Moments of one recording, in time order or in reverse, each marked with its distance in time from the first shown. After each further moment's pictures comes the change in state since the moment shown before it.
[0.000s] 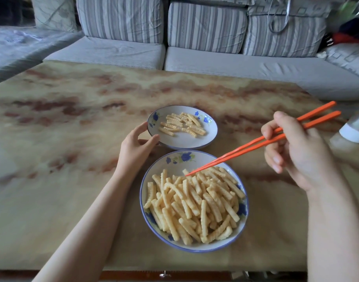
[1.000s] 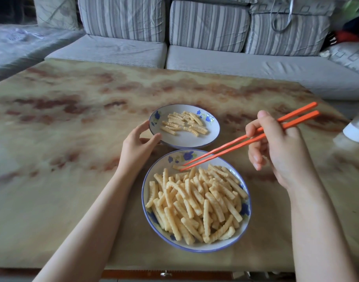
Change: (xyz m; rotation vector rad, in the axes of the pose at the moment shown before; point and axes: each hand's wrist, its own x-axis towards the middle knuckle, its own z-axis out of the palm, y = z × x) left_hand 0.002 -0.001 0.001 0.014 0.007 0.051; right_hand 0.003 0.009 0.029 -0.059 0.029 -0.018
